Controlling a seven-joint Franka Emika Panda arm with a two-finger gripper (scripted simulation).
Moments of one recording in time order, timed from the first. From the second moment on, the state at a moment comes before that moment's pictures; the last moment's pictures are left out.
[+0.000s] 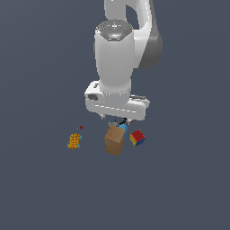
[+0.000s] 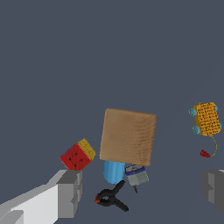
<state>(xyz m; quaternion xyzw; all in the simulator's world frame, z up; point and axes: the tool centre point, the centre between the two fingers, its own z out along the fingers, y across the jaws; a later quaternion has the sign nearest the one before) 0.039 0.003 0.249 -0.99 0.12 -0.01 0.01</state>
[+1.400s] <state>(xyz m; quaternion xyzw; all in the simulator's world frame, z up) 0.051 0.000 0.156 -0.98 0.20 0.00 0.00</state>
